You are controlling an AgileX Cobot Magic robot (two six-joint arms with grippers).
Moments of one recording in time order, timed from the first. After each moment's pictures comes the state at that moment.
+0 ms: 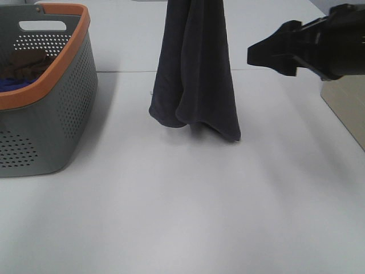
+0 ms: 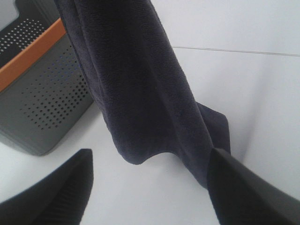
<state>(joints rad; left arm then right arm) -0.65 2.00 -2.22 0.02 0.83 0.26 0.28 1.25 -0.72 1.33 0.25 -1.13</state>
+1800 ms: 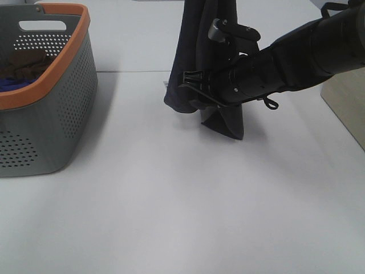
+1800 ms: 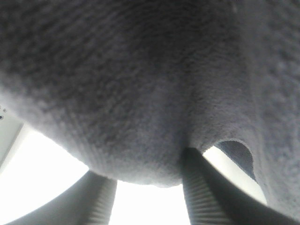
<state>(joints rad) -0.67 2.06 -2.22 0.05 0.66 0.19 0.47 1.90 -1.07 1.40 0.04 -0.98</state>
